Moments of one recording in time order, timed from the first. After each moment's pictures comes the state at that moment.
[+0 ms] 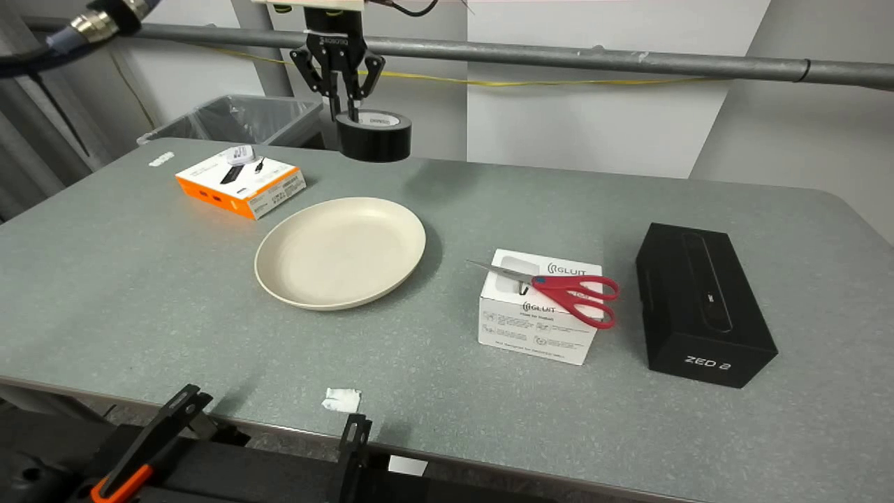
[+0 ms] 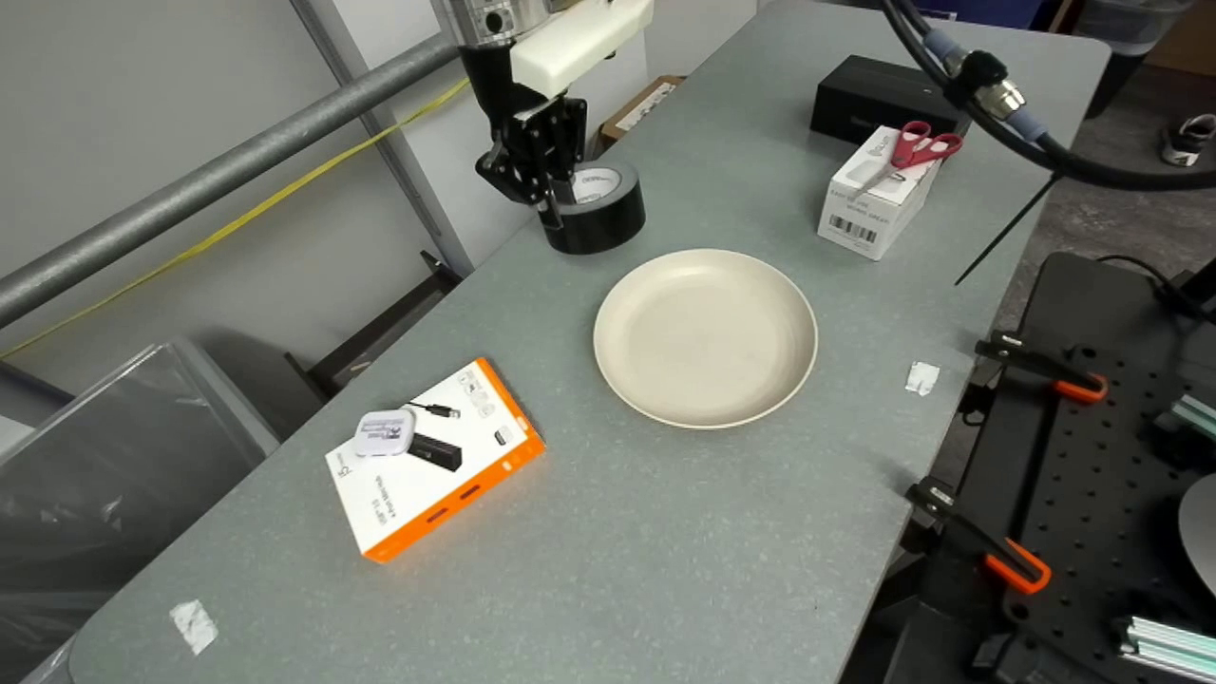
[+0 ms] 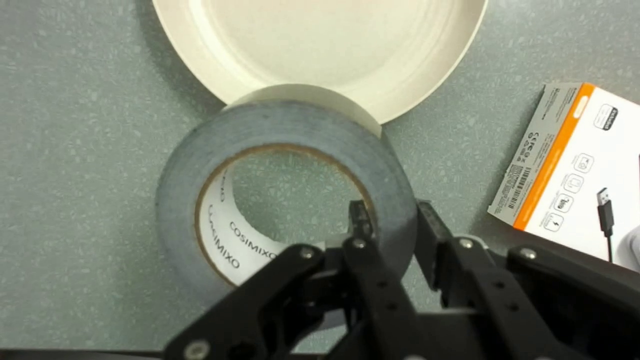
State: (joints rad) arm 0.00 0.51 0.06 -1.71 0.03 2.12 -0.01
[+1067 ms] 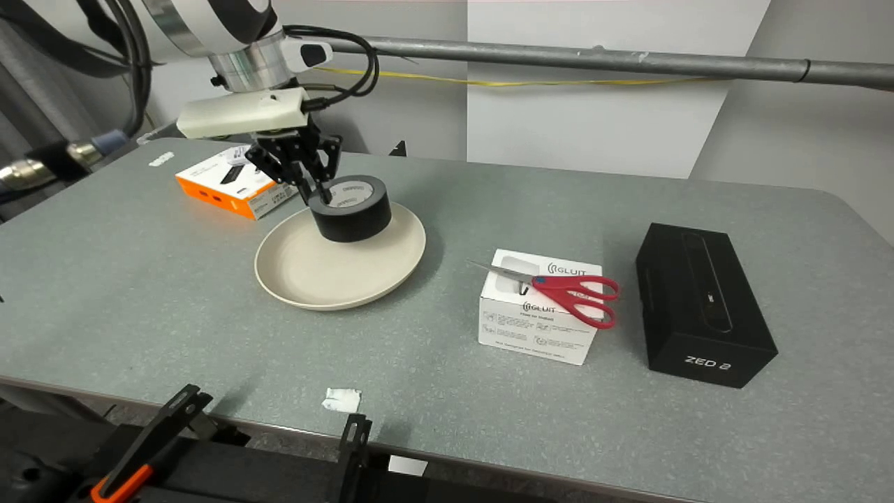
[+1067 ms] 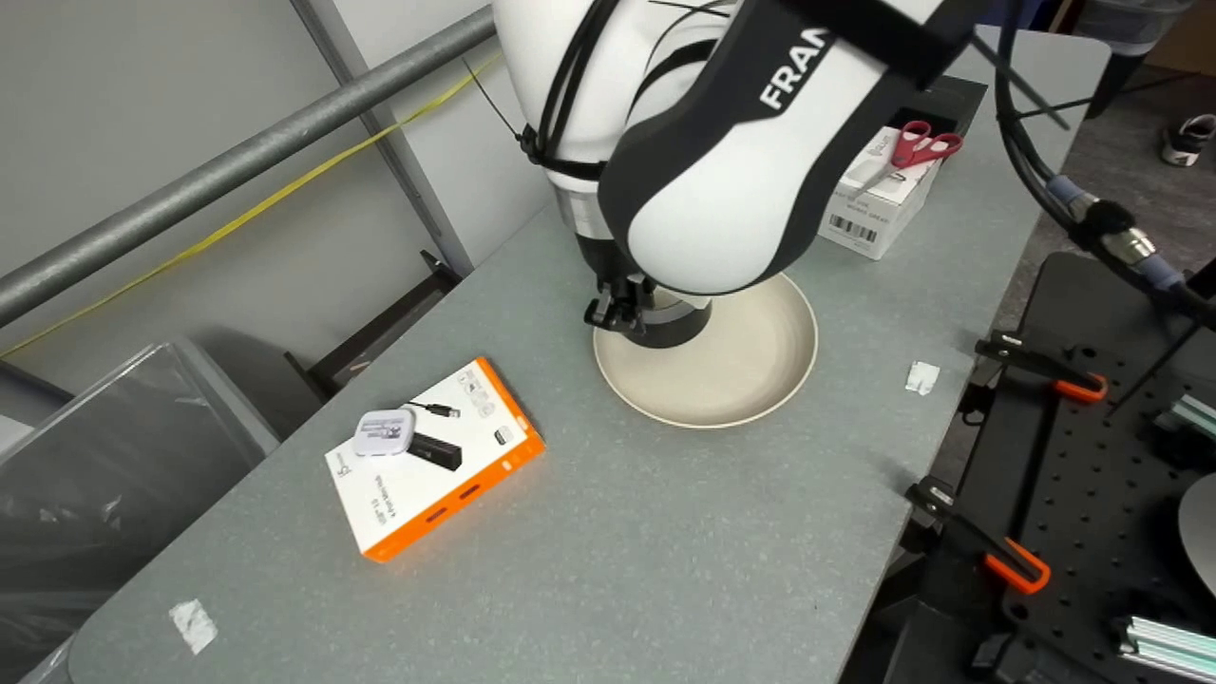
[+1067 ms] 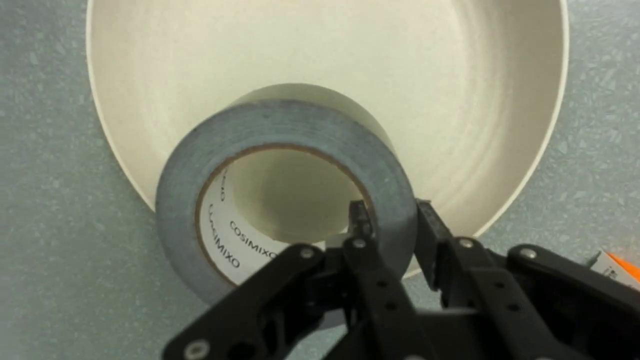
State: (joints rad) arm 0.15 0.34 0.00 -2.29 -0.24 2.67 0.20
